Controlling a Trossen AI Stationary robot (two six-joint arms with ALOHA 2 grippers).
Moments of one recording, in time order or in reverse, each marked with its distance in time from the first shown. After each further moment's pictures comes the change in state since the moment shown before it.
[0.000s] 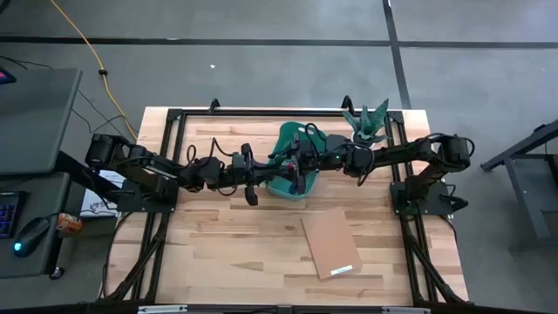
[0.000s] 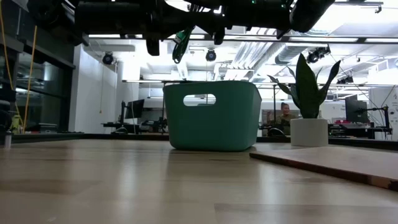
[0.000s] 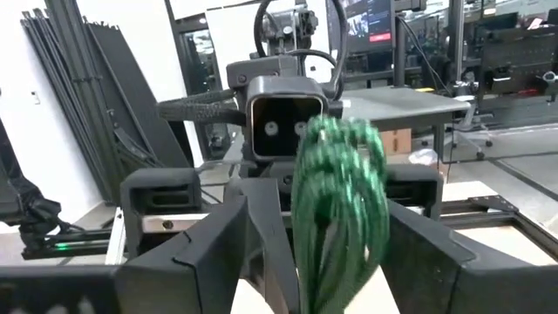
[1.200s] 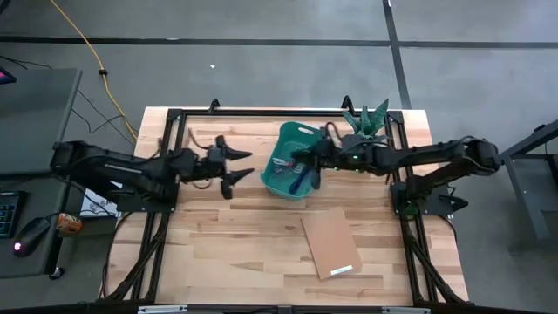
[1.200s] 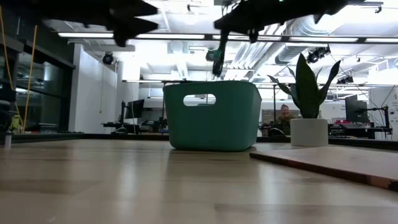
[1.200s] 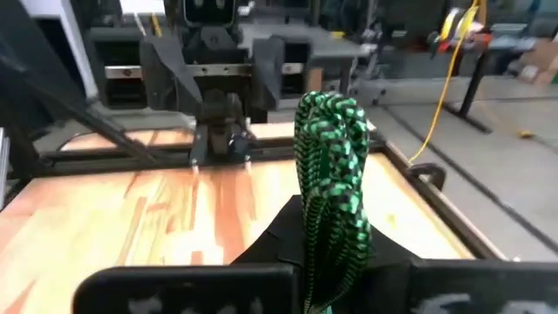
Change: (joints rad) left arm 0.032 -0.481 -0.095 -0.527 -0.003 0.055; right arm 0.009 -0.282 -0.099 -0.405 0.280 -0.152
